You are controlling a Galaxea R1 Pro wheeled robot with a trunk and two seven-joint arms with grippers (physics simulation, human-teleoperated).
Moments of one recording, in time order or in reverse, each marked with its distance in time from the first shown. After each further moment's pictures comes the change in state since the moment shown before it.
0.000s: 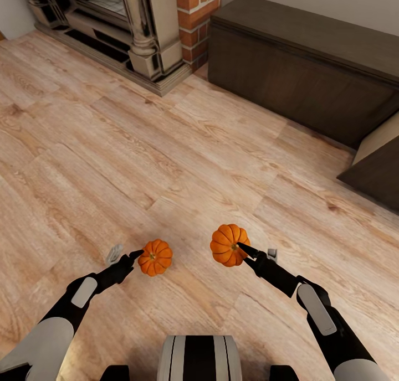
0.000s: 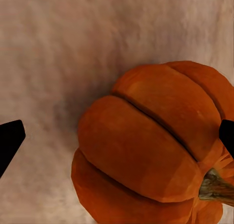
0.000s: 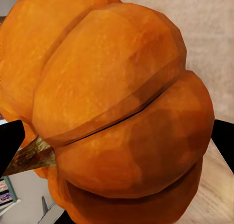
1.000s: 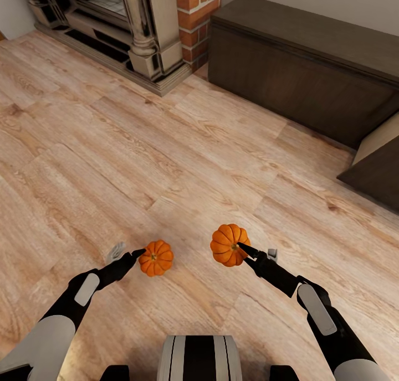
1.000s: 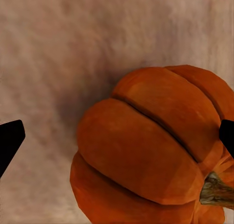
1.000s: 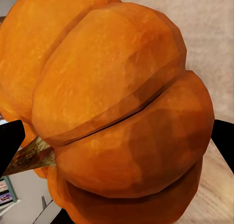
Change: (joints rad) left arm 0.000 -0.005 -0.036 -0.052 -0.092 -0.021 0.006; right arm 0.000 -0.001 0.000 0.000 0.000 0.001 0.000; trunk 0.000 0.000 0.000
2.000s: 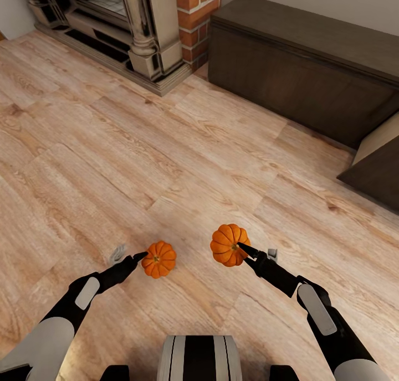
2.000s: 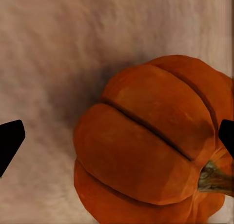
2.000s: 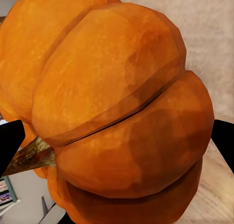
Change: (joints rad) left arm 0.002 0.008 -0.013 0.046 -0.022 -0.012 -0.095; right arm 0.000 0.000 0.000 0.000 0.000 0.000 0.000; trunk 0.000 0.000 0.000
